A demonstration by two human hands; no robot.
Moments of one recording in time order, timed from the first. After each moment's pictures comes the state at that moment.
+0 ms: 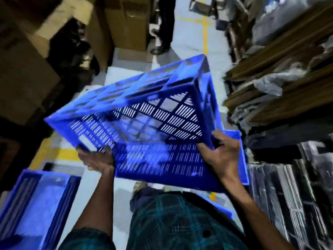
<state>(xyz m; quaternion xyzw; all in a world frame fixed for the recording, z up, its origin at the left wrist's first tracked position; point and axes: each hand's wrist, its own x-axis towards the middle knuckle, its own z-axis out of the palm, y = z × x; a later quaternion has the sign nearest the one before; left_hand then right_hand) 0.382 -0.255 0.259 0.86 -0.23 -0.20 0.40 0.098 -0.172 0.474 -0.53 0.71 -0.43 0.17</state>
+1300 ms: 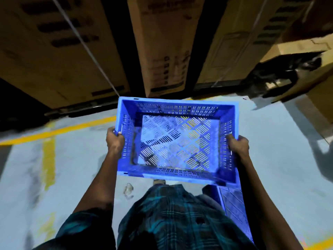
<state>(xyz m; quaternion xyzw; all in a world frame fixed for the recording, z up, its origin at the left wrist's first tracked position) 0.717 0.082 0.273 0.87 0.15 -0.12 0.46 0.464 -0.279 0.317 -0.66 0.59 -0.09 0.45</state>
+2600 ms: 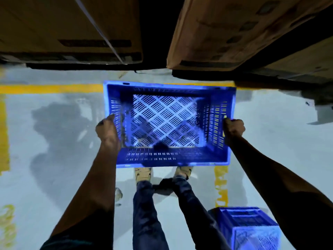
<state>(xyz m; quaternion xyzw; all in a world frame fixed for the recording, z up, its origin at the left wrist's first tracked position) 1.015 0.041 -0.075 0.64 0.52 -0.14 0.55 0.901 -0.326 -0.055 -0.67 0.67 0.07 0.32</state>
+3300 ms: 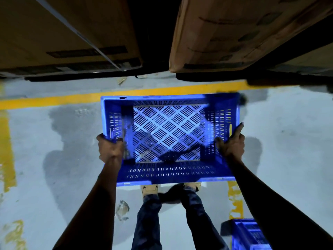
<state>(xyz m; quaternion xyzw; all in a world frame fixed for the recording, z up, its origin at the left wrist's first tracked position) 1.013 0.038 -0.125 0.86 0.37 -0.21 0.28 0.881 -0.312 -0.128 -0.80 0.51 0.19 0.24</state>
